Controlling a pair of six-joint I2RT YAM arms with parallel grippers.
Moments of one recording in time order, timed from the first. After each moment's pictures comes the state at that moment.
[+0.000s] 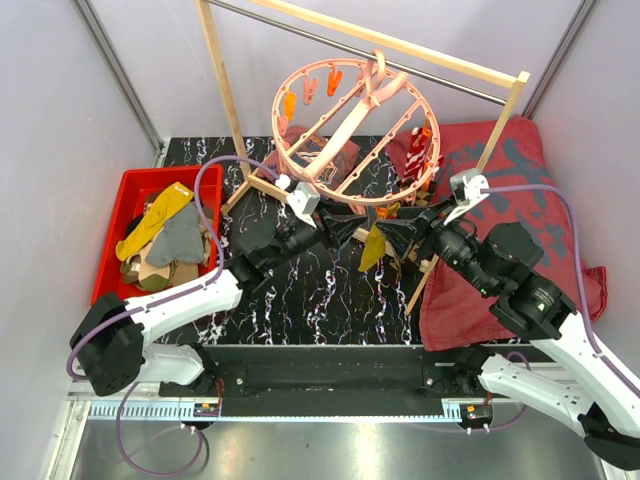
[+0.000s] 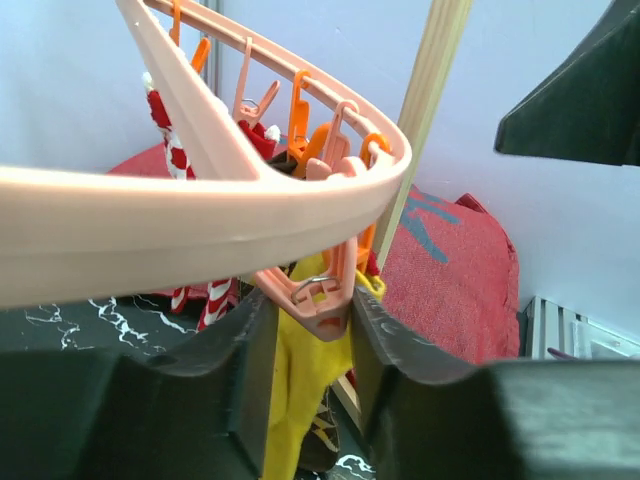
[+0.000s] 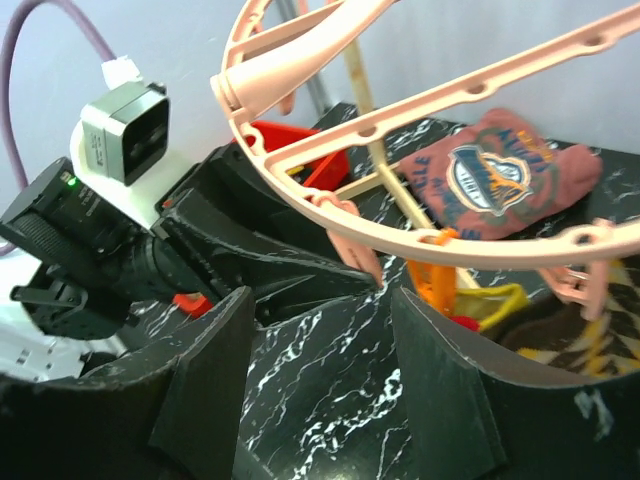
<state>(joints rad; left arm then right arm) -0.85 1.28 0.79 0.75 0.21 -0.24 0.80 0.75 1.07 -0.28 0.09 0.31</state>
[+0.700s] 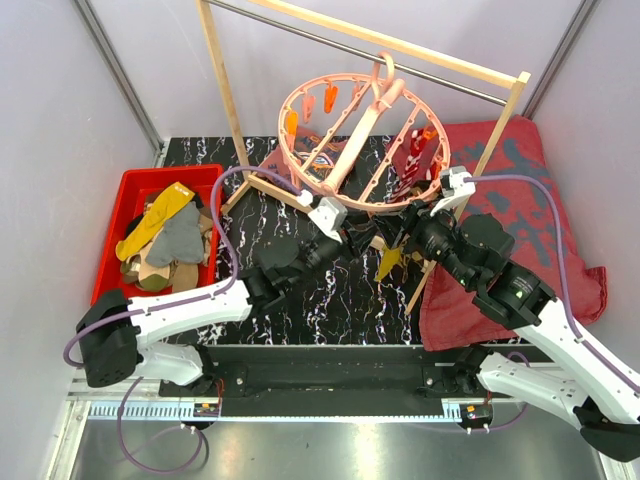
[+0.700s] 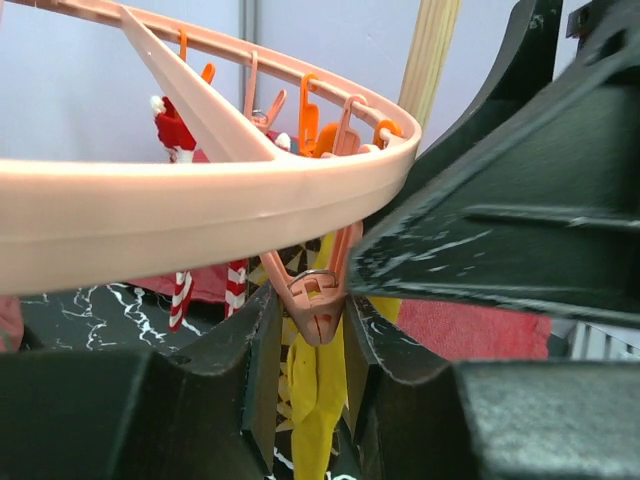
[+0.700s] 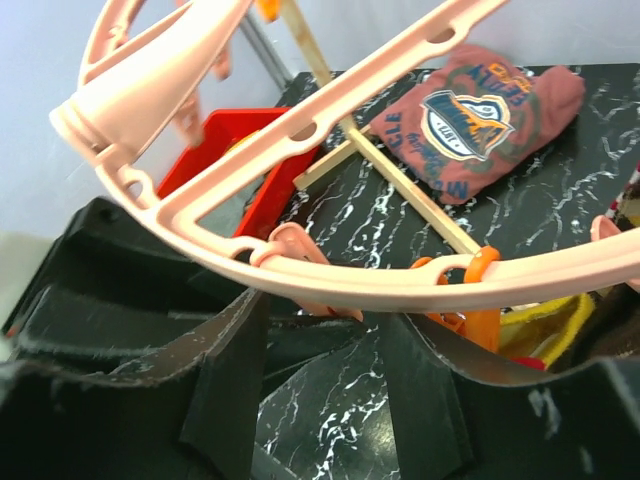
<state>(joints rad) -1.08 1.29 0.87 0.67 -0.14 -0.10 0.80 0.83 1.06 -0.30 0.19 0.46</state>
